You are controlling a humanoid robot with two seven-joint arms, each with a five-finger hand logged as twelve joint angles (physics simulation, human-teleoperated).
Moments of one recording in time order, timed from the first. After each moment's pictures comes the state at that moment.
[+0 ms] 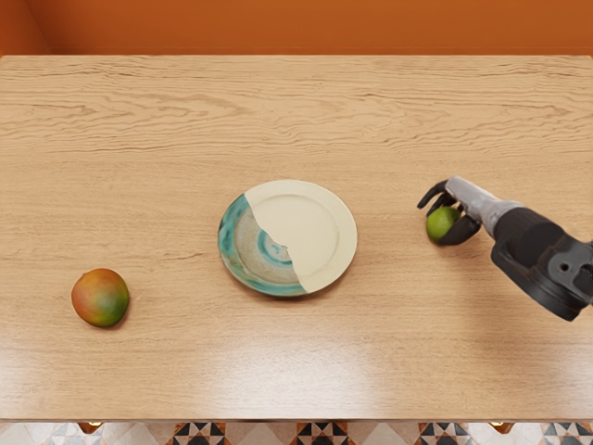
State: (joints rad) left arm -0.03 0.00 0.40 -0.15 0.02 -0.02 -0.04; right arm 0.70 -0.67 0.48 1.55 -1.24 -0.16 -0.60
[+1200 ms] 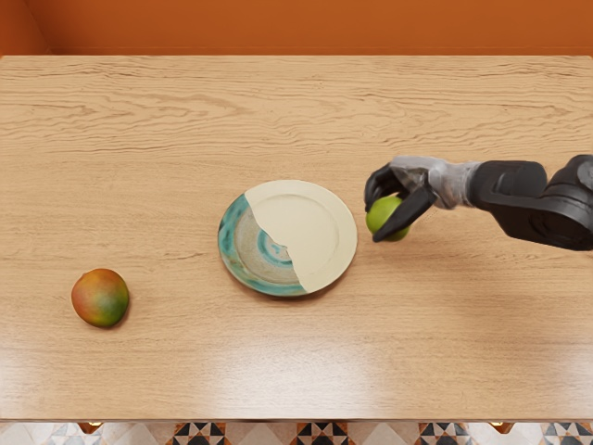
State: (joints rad) left arm -0.03 0.00 0.40 -0.15 0.02 -0.02 -0.04; right arm 0.86 -0.63 0.62 1.52 -0.68 0.16 -0.60
